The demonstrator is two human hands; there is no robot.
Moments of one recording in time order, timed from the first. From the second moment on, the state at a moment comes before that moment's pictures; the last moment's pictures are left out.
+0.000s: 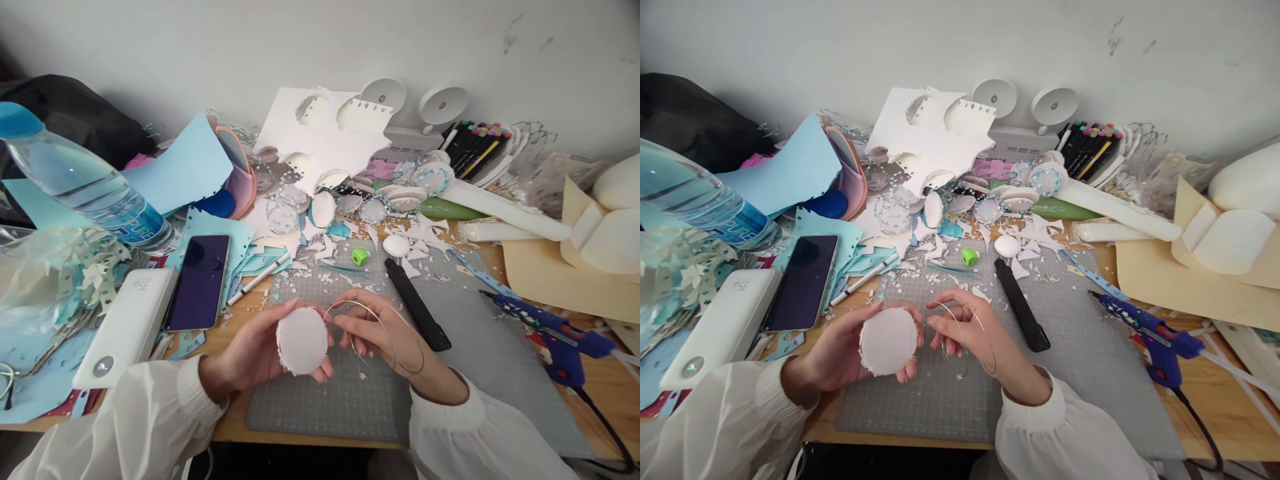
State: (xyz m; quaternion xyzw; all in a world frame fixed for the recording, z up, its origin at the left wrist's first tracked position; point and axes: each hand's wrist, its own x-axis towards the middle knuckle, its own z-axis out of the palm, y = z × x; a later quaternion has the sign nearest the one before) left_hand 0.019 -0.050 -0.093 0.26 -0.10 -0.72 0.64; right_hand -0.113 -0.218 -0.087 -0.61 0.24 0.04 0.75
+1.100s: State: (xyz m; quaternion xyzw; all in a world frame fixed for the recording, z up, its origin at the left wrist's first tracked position) left_hand 0.021 -0.050 -0.092 0.27 -0.11 -0.74 0.61; right_hand -0.117 -0.226 -0.080 -0.68 0.16 -0.05 0.72
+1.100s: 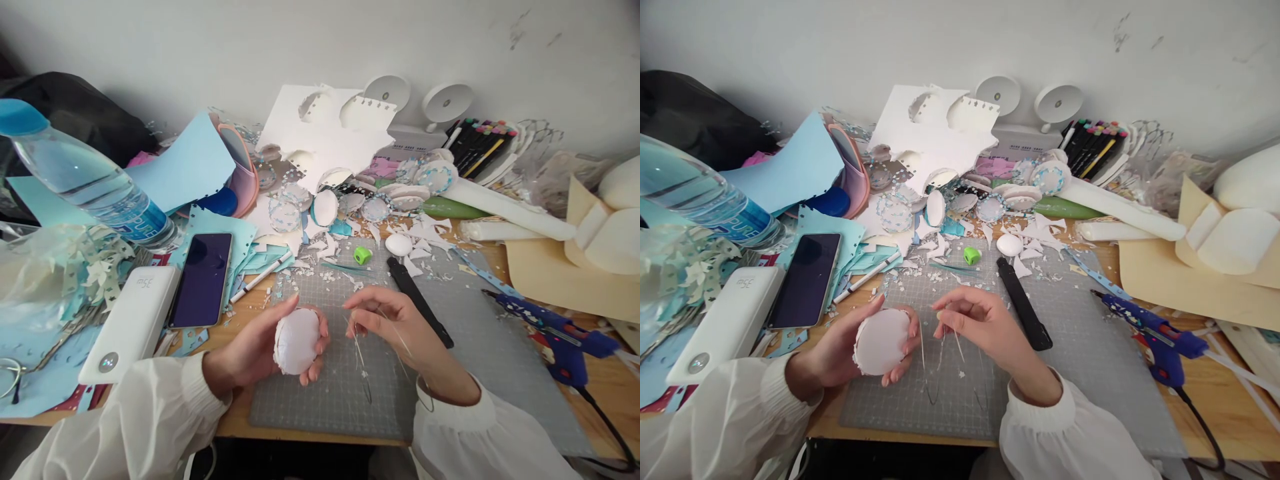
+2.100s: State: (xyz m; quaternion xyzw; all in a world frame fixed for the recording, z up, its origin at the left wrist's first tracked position) left_hand 0.021 -0.049 -0.095 0.27 -0.09 -0.75 0.60; right_hand -0.116 -0.214 -0.084 -0.75 0.21 -0.23 0.58
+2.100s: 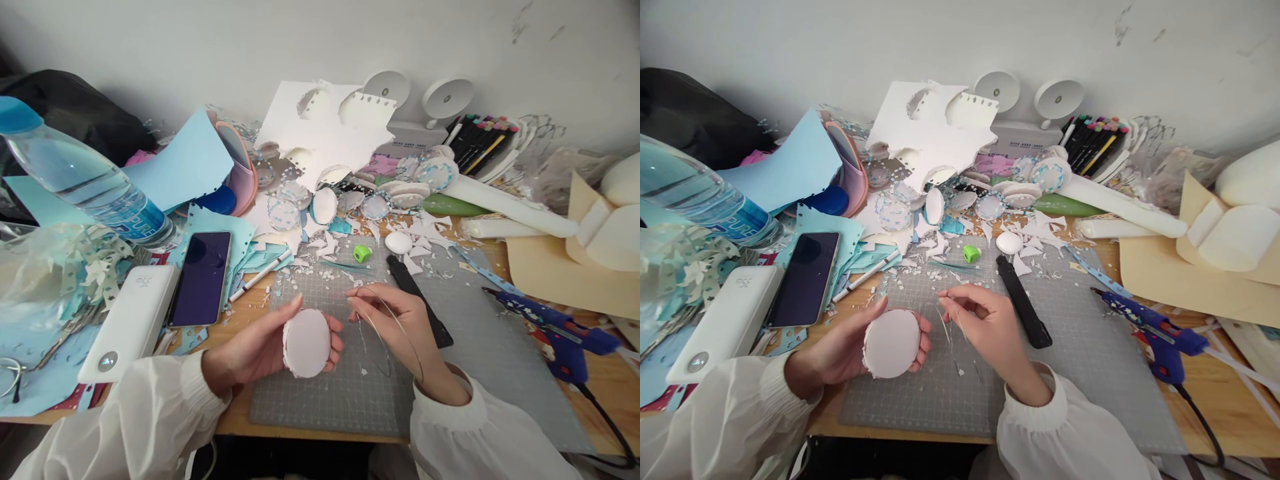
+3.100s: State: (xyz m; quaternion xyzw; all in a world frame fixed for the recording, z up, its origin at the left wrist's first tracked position) left_hand 0.014 -0.051 -0.098 0.34 -0.16 -0.62 0.69; right_hand -0.117 -0.193 -0.094 -0.69 0.16 -0.27 0.66
